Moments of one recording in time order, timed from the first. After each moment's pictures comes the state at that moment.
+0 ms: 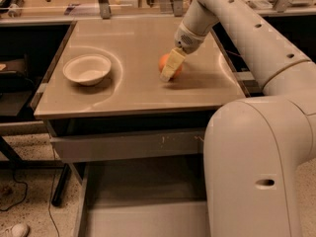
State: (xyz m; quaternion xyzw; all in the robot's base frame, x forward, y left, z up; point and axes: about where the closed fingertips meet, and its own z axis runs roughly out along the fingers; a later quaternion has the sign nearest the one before) arm 0.728 -0.065 0.827 -0.53 0.83 0.13 0.16
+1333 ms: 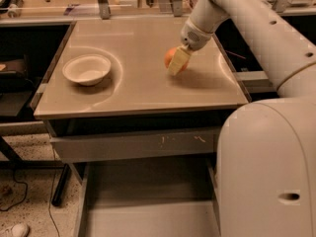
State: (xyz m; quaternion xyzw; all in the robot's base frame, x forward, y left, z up) arm 0.720 -0.076 0.843 -0.52 0.83 0.13 0.17
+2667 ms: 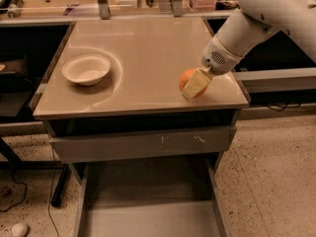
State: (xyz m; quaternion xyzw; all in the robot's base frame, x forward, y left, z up) arm 0.589 -0.113 0.855 -0.45 0.86 0.16 0.17
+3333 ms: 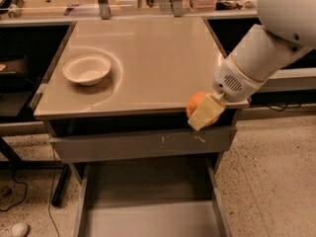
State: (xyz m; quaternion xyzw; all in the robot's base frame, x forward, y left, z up) arm 0.485 -0.115 0.864 -0.43 0.88 0.15 0.14
